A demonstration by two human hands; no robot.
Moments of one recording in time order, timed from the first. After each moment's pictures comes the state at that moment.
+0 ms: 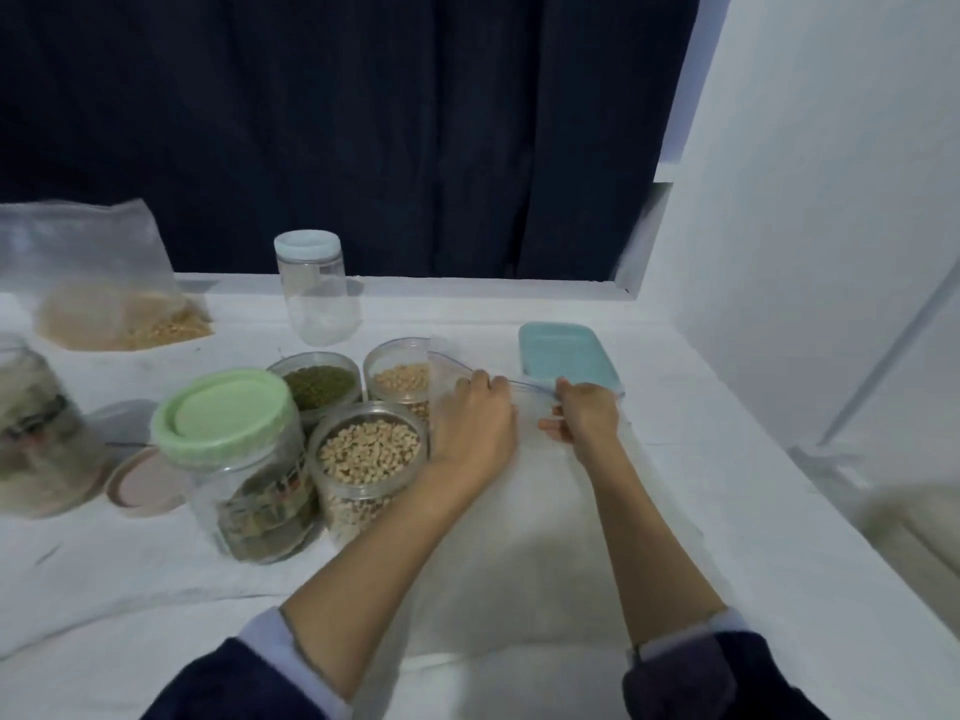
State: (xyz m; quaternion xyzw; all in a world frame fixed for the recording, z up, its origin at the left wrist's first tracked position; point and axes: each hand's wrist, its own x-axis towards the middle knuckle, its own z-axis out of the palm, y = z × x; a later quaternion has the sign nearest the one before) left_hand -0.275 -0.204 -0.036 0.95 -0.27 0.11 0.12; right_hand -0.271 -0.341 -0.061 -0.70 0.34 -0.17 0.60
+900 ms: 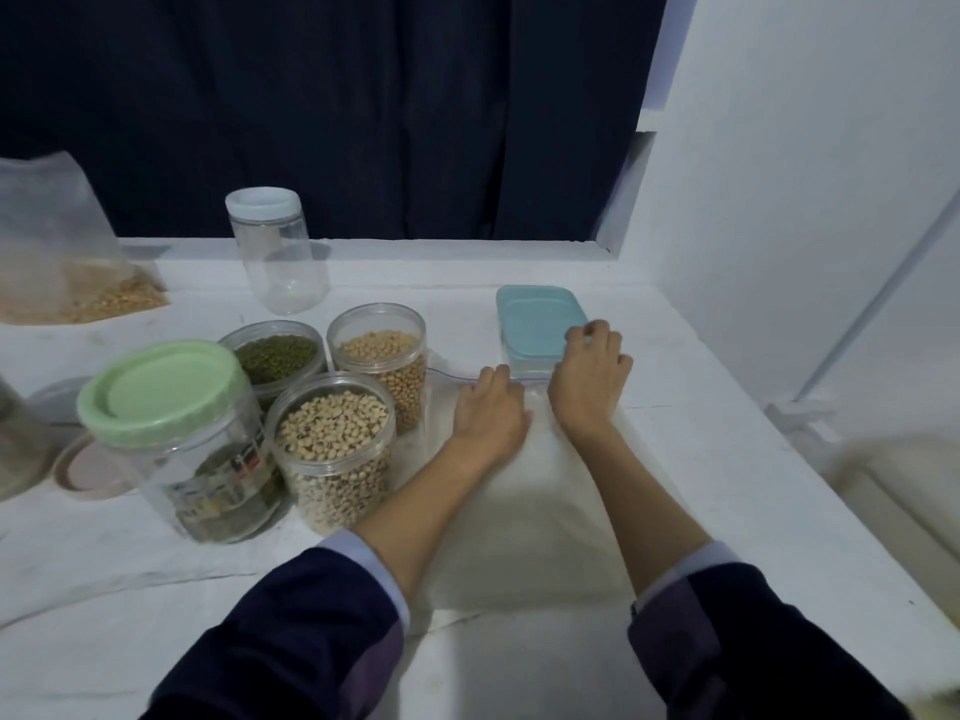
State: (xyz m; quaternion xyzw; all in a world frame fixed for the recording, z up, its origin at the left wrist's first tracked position) left_hand -0.252 -0.256 -0.099 0.93 -0.34 0.05 0.07; right_hand -0.279 -0.367 -0.081 -0.93 0.28 -0.24 0.06
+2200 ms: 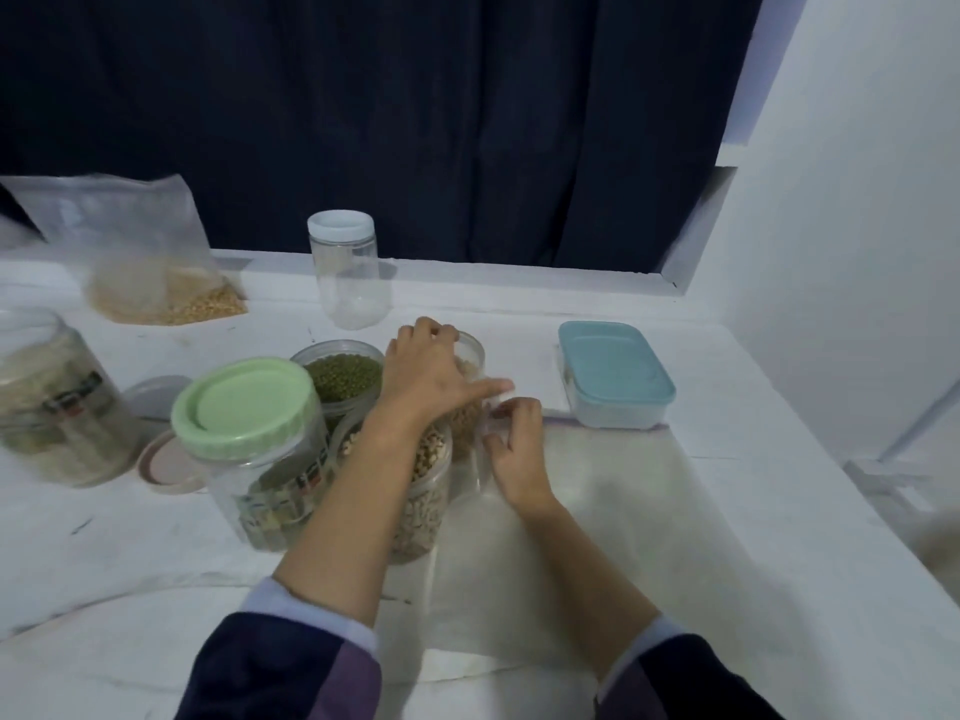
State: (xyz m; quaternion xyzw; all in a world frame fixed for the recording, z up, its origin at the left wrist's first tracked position) left_hand -0.210 -0.155 -0.022 0.96 -0.17 0.06 0.20; right_hand -0.250 -0.266 -0.133 -0.81 0.03 -0.27 0.51
